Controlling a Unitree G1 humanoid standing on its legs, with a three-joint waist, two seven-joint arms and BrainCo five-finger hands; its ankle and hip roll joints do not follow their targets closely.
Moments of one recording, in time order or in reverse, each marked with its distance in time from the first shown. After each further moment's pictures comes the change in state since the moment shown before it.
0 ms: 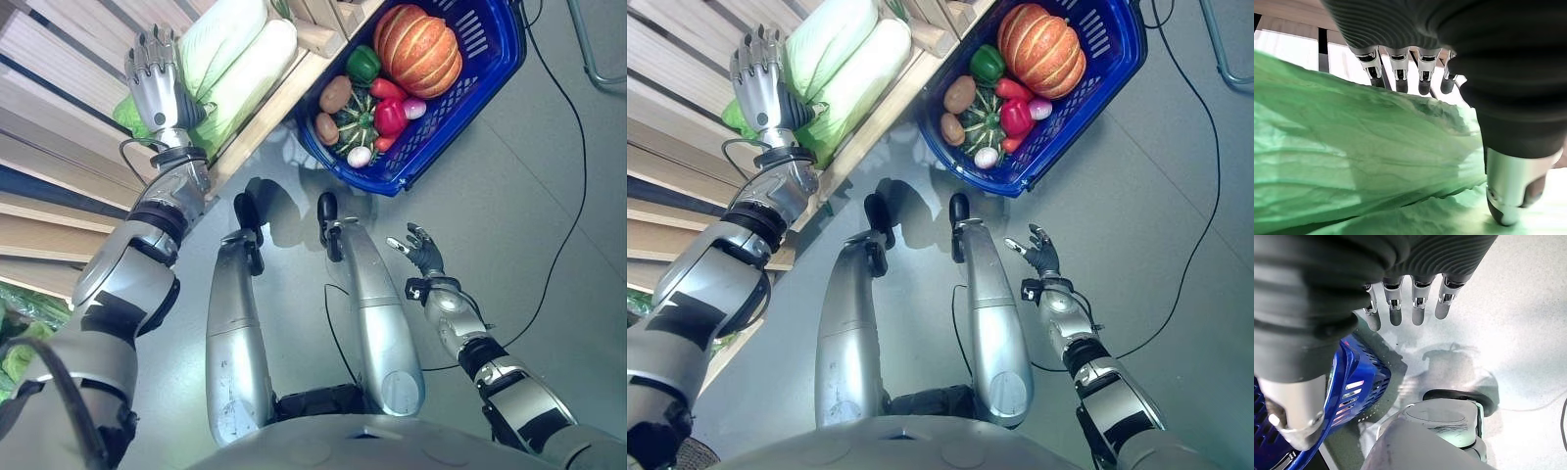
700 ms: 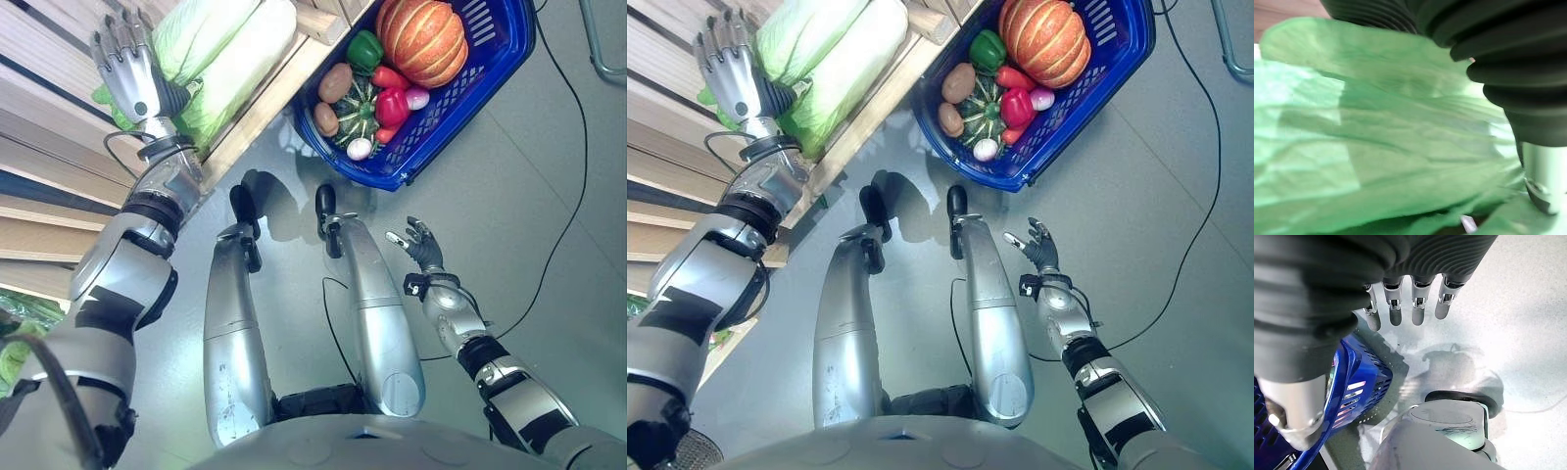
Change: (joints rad) left arm -0.016 0.015 0.042 -0.007 0.001 0.100 0.086; right arm 0.005 -0.004 0.001 -0.051 0.000 -0.002 -0.028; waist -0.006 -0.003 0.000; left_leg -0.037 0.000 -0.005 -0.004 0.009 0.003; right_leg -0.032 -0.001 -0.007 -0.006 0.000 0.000
